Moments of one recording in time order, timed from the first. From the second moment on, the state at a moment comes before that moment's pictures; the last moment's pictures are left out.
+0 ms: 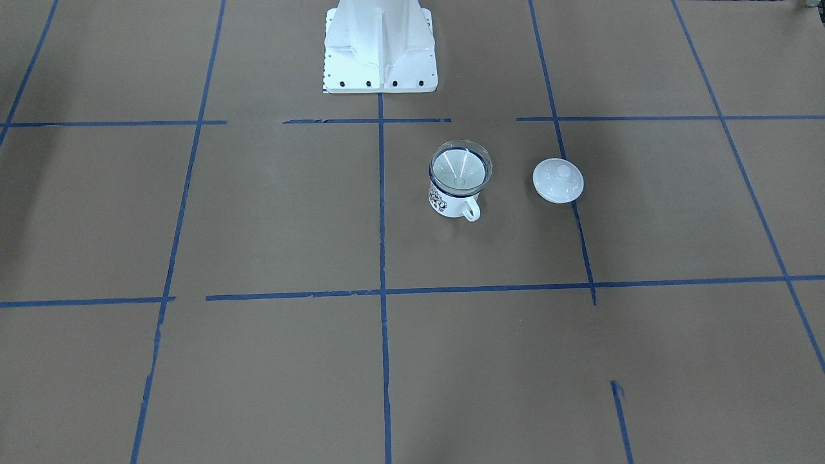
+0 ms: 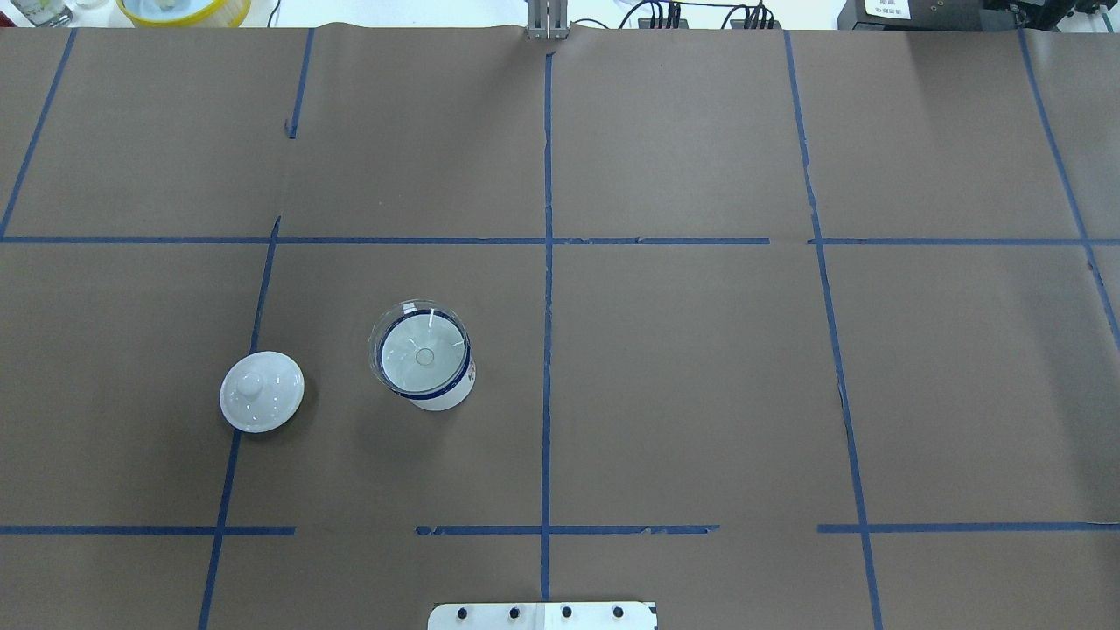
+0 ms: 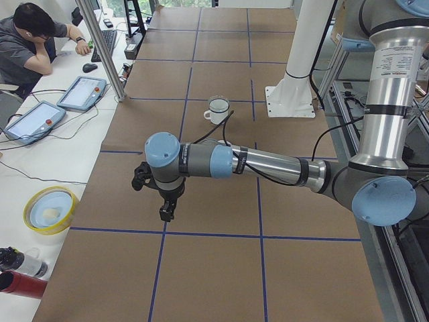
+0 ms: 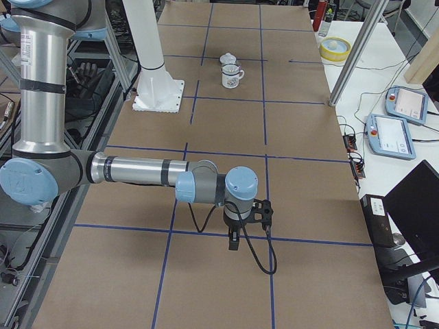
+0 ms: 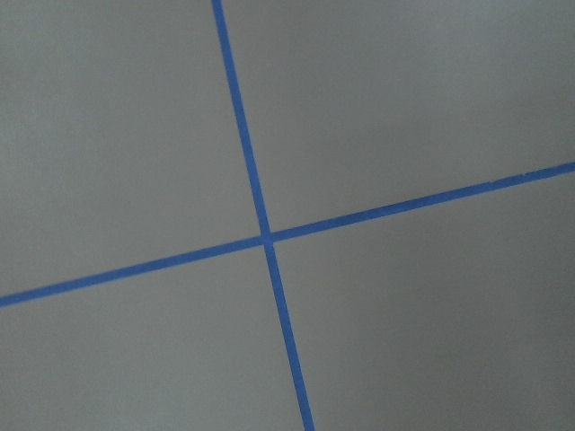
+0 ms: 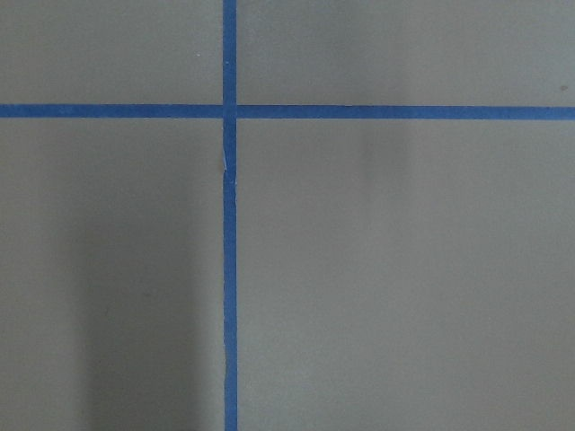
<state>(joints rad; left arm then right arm) -1.60 -1.69 -1.71 -1.44 -2.38 0.20 1.57 -1.68 1.66 -1.57 2.29 0.01</state>
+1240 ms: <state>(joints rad) -1.12 -1.89 -1.91 -1.81 -2.23 -1.04 1.57 -1.68 1.66 -1.57 2.29 0.01</state>
